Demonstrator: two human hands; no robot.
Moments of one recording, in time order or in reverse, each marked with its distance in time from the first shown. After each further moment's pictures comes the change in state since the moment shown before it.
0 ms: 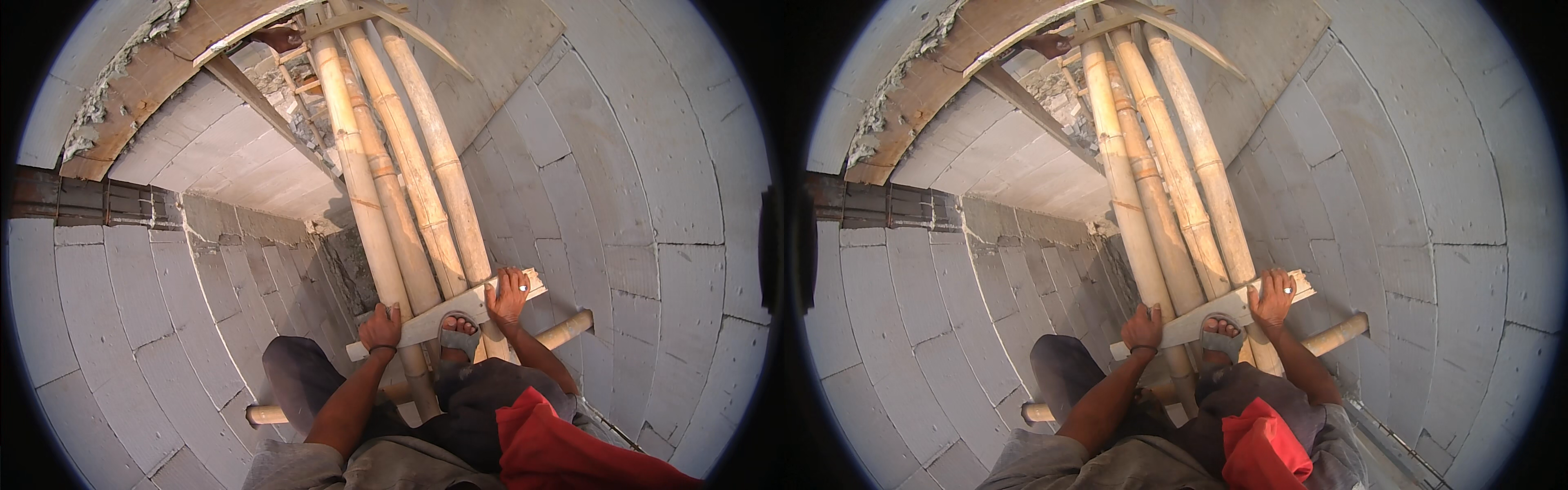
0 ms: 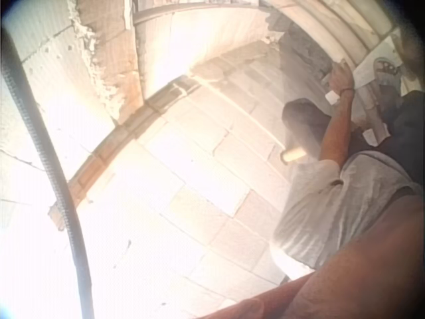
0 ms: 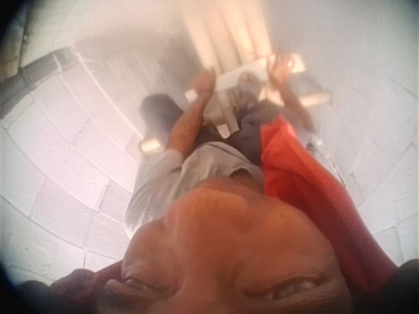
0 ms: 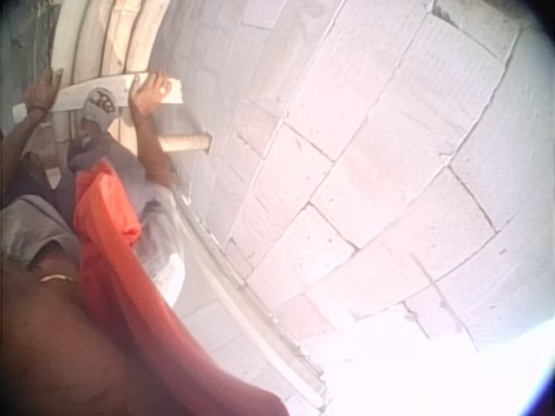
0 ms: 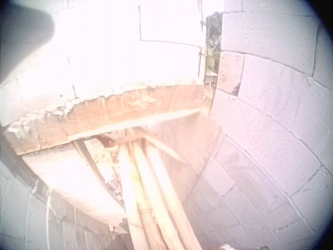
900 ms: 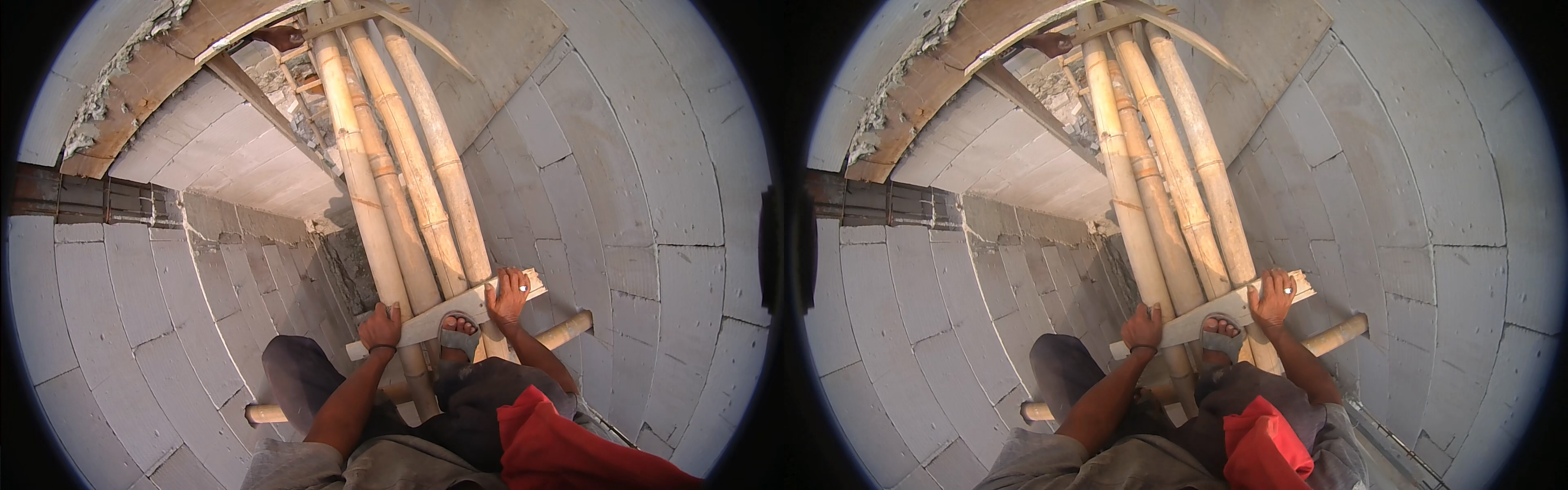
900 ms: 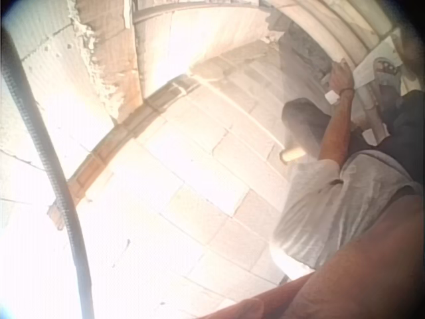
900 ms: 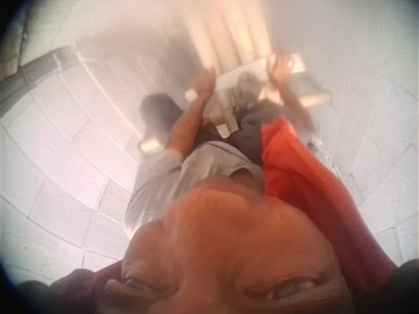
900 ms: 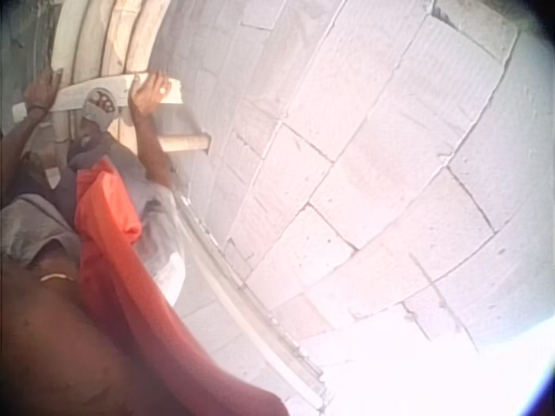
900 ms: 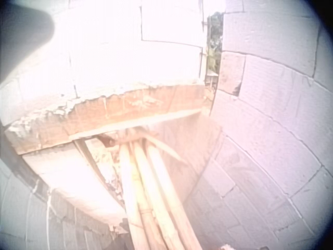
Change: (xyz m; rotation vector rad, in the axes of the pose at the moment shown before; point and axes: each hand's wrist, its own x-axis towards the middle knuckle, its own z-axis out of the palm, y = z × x) left_hand -0.001 -0.002 0.003 0.000 -0.017 -0.010; right_hand 0.000 0.000 -0.001 0.001 -0.006 0.002
